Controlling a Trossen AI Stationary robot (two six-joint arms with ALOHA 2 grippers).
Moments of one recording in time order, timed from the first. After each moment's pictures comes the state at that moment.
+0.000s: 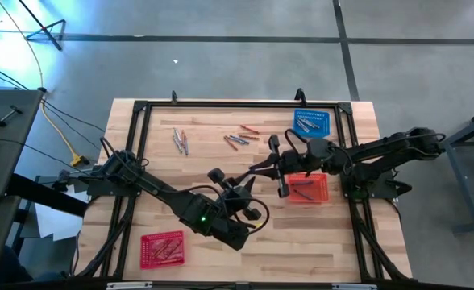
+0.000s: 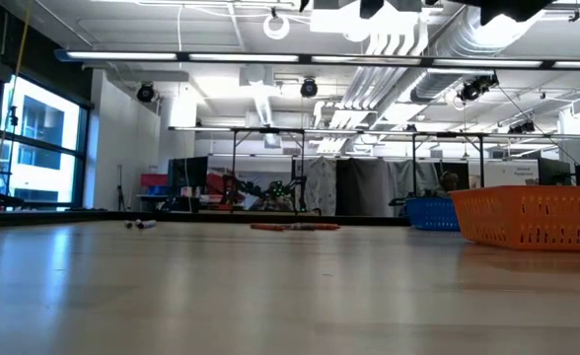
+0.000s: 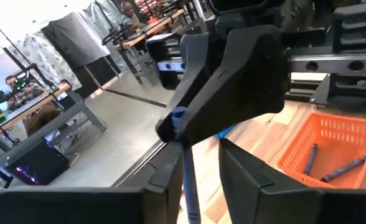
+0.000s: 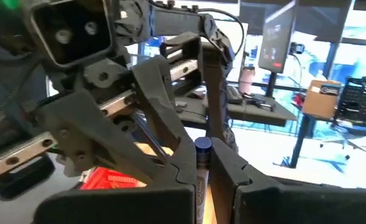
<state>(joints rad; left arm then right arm) -0.50 1.98 1.88 -0.74 -1.34 -0.41 0.08 1.30 0.74 0.68 -0.11 -0.11</state>
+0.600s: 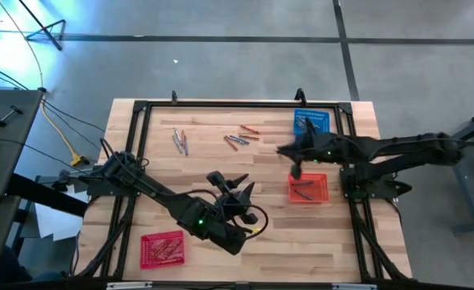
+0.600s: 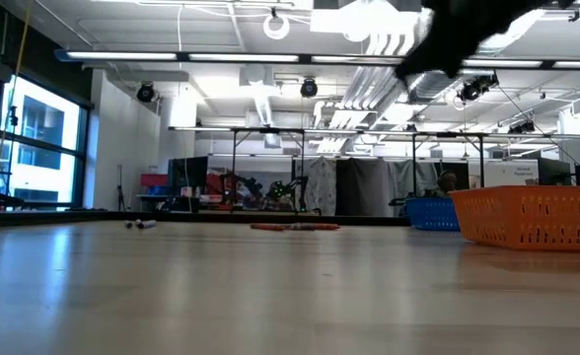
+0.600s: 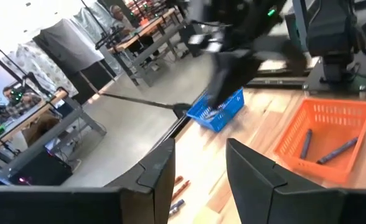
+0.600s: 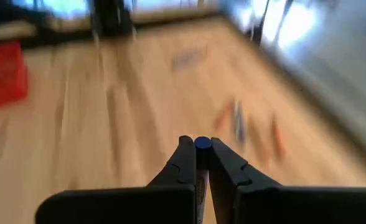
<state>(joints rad) -0.52 1.98 1.88 -0.80 -1.33 -0.40 0.01 0.95 0.74 -0.29 0.26 0.17</state>
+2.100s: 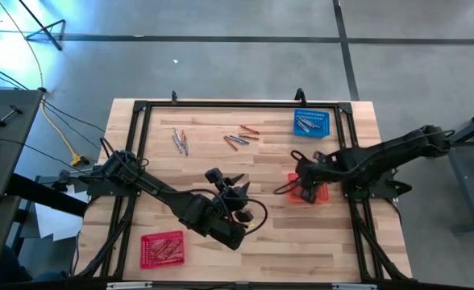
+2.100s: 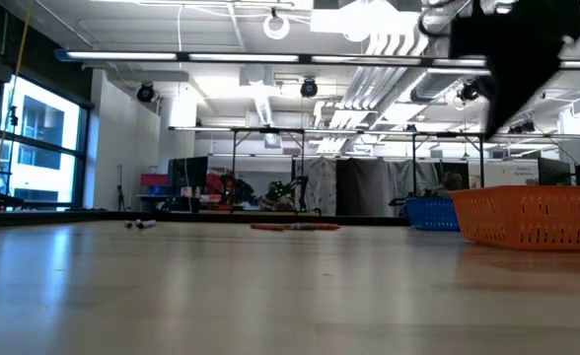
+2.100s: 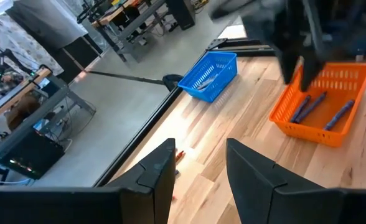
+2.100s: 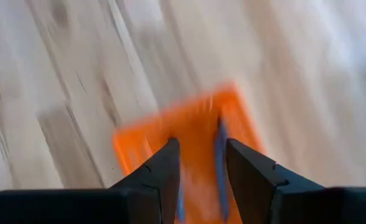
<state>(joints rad) -0.51 1.98 1.88 -1.00 -1.21 -0.57 0.22 1.14 0.85 -0.89 0.20 0.57</state>
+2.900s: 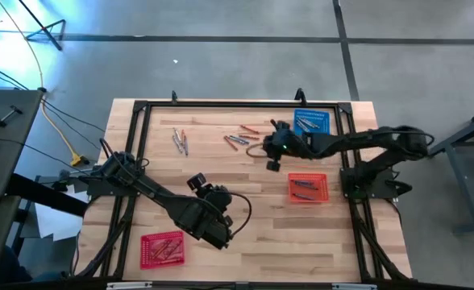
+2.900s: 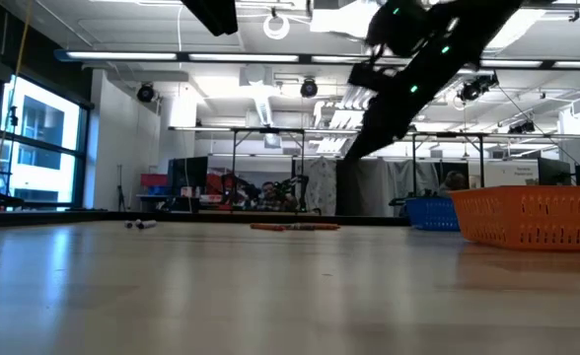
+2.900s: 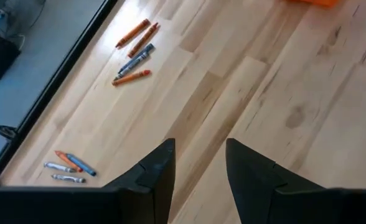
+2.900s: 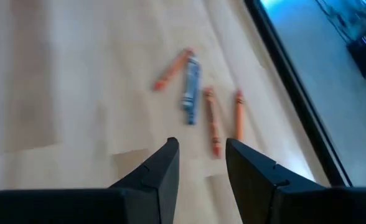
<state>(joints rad) -0.53 1.98 1.88 -1.47 -0.78 -1.03 -0.19 1.47 0.83 -0.09 0.30 -0.18</state>
